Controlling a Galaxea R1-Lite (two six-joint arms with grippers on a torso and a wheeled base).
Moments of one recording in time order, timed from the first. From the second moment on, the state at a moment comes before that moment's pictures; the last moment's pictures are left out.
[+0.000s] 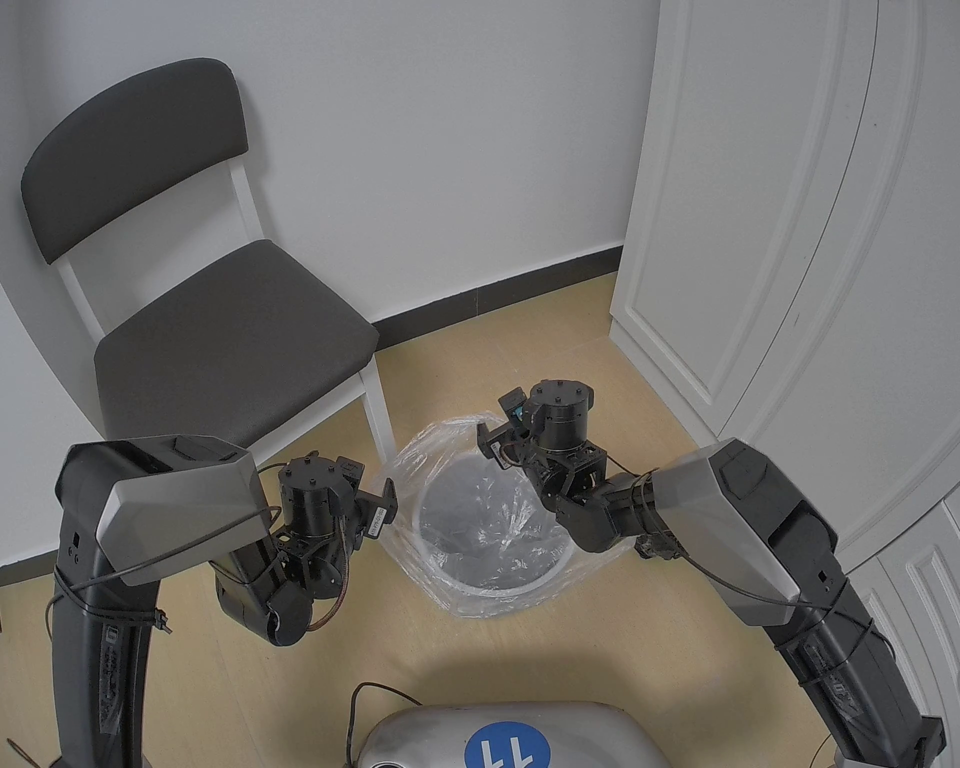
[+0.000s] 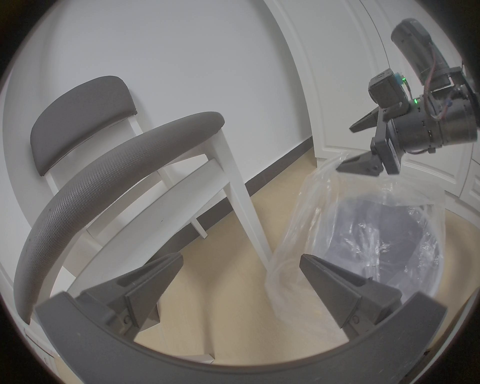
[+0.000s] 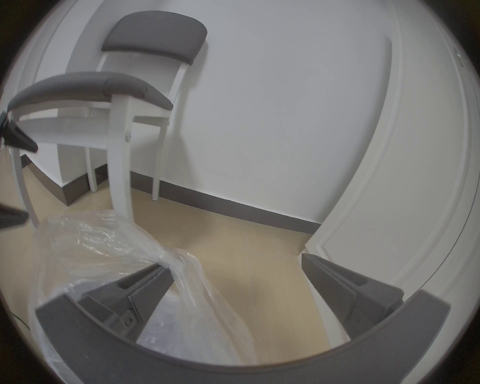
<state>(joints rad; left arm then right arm) -0.41 2.43 -0.85 -1.38 0.41 0.31 0.57 2.76 -1.96 -0.73 -0.37 -0.44</state>
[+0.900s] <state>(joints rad) -0.45 2.51 -0.92 -1.43 0.41 0.30 0.55 2.40 -1.32 -0.66 -0.35 0.17</state>
